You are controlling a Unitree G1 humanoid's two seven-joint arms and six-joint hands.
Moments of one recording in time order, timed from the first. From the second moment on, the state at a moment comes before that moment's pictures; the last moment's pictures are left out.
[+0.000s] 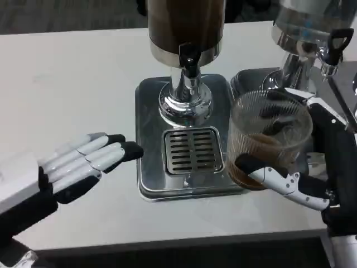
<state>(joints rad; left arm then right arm) 0.20 0.87 0.20 0.20 -0.10 -1.24 -0.60 0.27 -0.08 0.05 -0.20 -0.32 -0.50 -0.16</state>
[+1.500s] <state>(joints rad) 0.18 0.89 0.18 0.23 -0.13 -1.24 -0.60 0.26 -0.06 0.05 -0.20 -0.31 -0.50 -0.14</state>
